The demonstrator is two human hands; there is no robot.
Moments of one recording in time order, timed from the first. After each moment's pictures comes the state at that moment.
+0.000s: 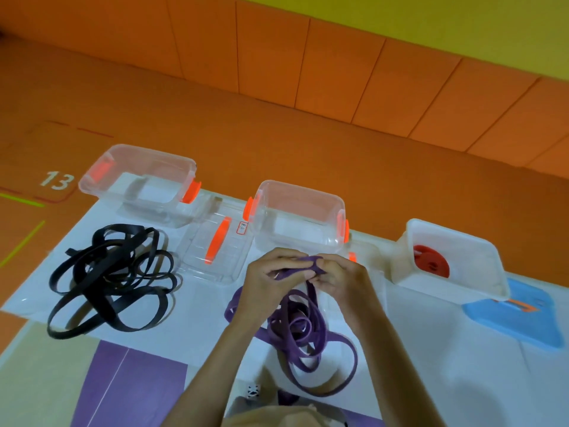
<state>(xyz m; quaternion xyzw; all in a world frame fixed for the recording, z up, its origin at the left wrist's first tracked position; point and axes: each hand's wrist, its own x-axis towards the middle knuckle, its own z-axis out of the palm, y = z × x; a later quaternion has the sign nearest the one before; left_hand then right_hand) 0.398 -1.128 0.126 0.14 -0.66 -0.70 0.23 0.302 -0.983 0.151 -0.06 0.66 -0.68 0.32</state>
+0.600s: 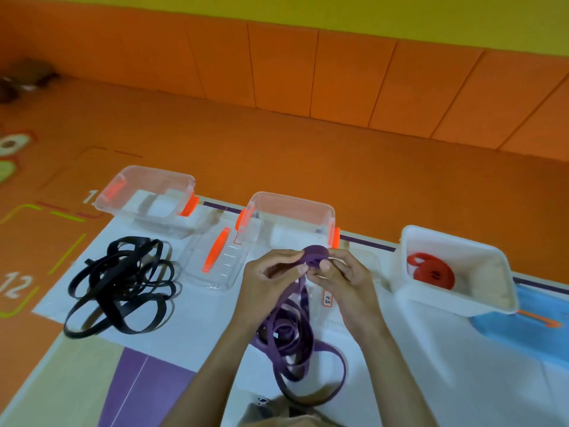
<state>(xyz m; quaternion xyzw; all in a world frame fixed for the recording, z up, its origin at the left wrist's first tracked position) 0.362 -1.077 0.168 0.21 -0.64 -0.70 0.24 0.264 -0.931 0.167 -0.13 0.57 -0.75 0.31</state>
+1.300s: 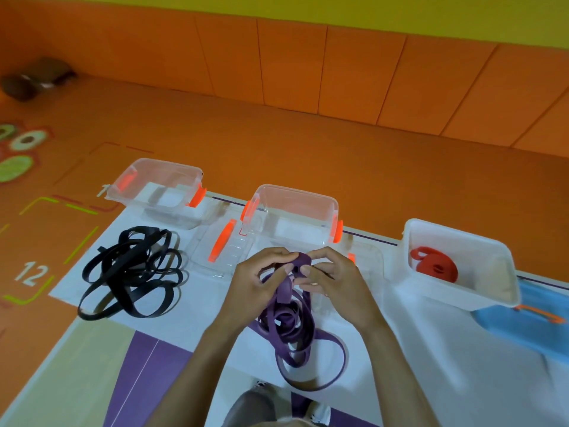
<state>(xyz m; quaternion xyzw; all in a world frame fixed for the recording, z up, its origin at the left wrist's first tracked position) 0.398 -1.077 0.170 0.18 -0.76 -0.59 0.22 0.275 -0.924 0.176 -0.21 0.64 -0.64 0.38</state>
